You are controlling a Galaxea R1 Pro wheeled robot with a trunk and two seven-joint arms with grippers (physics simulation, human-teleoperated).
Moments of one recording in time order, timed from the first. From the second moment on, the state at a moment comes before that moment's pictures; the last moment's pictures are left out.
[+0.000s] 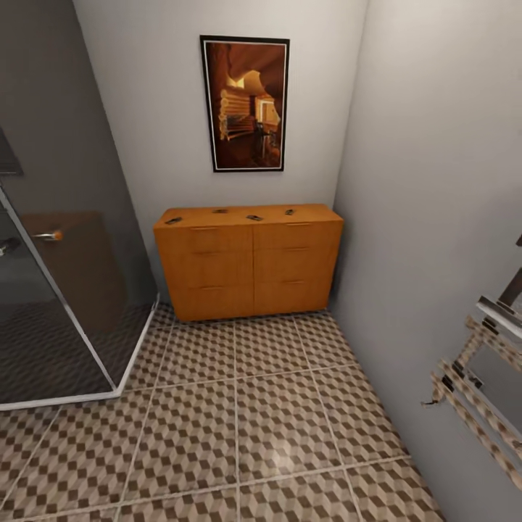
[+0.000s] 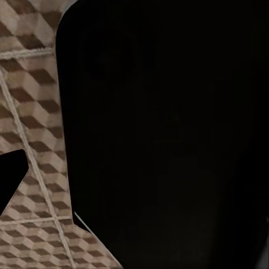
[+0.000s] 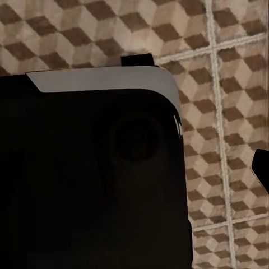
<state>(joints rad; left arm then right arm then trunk) -0.01 -0.02 0.01 -0.12 0.00 0.00 -0.01 -0.09 0.00 -0.12 -0.10 0.01 -0.07 -0.03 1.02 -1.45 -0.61</state>
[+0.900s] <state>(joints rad) -0.01 -0.02 0.01 -0.12 0.00 0.00 -0.01 -0.09 0.00 -0.11 -0.10 0.02 -0.09 -0.02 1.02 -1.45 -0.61</state>
